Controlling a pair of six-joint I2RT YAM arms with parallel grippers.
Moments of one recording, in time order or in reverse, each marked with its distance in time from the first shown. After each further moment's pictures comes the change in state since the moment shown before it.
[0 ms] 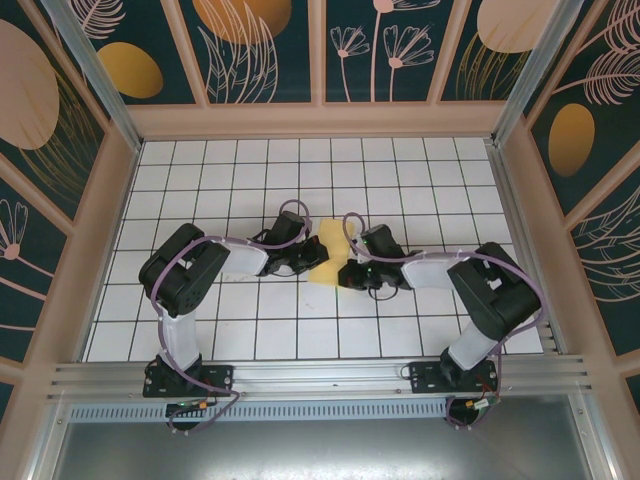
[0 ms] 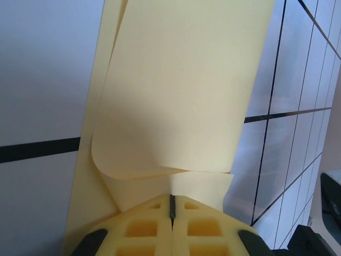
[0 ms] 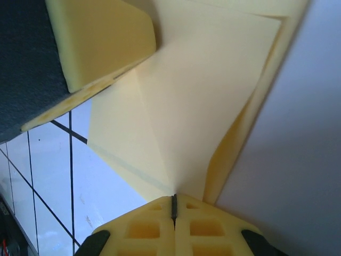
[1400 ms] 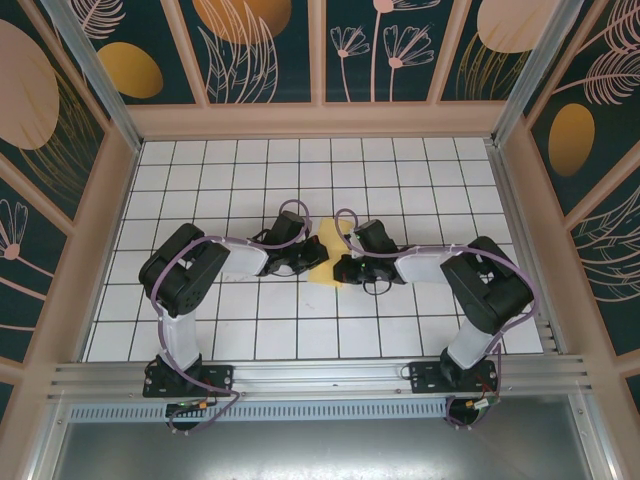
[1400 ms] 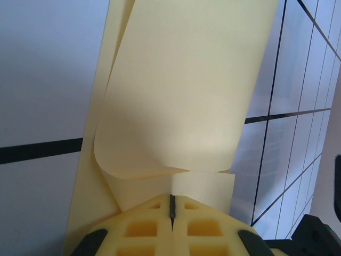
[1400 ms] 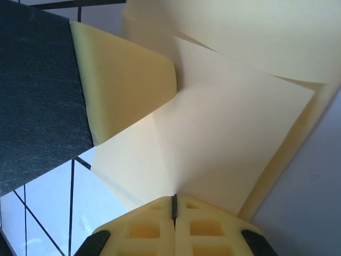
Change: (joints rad) left arm 0.000 0.000 0.000 0.001 0.000 -0.003; right arm 0.023 0.059 0.084 -0.017 0.042 -0.039
